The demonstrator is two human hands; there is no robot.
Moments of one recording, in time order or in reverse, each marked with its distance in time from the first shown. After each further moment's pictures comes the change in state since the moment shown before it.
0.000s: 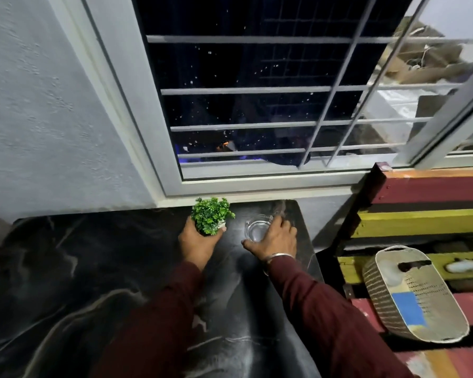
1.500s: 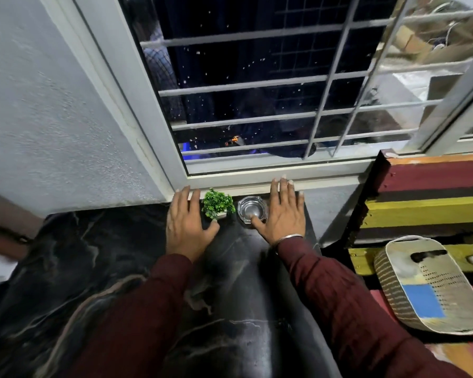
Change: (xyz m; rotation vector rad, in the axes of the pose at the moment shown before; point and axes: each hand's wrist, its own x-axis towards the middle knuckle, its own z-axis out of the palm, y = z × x) left_hand -0.020 0.031 -0.038 0.748 0.050 0.559; right_hand 0.021 0.017 -0.020 -0.206 0.178 -0.363
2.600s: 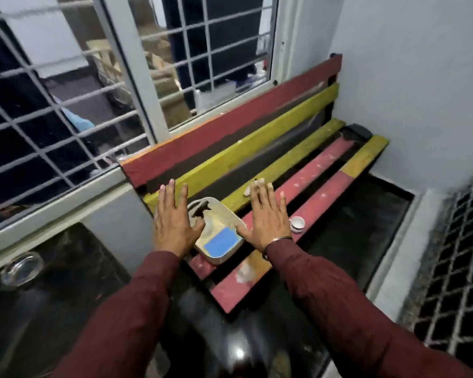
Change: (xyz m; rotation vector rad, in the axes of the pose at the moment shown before) left_hand -0.204 0.492 0.080 -0.169 -0.254 0.599; right_hand -0.329 0.446 -0.162 -0.181 0.094 0.544
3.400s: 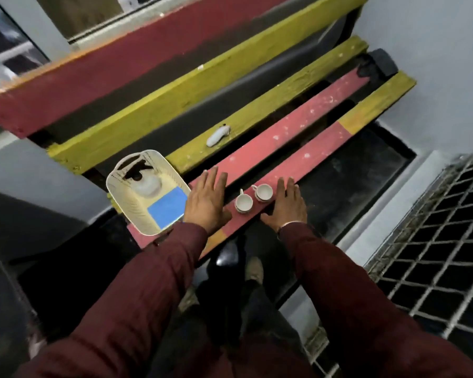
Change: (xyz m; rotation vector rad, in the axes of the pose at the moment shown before) left_hand 0.083 0.167 0.239 0.058 -0.488 0.109; right_hand 0.077 0.243 0.142 0.135 -0.448 0.267
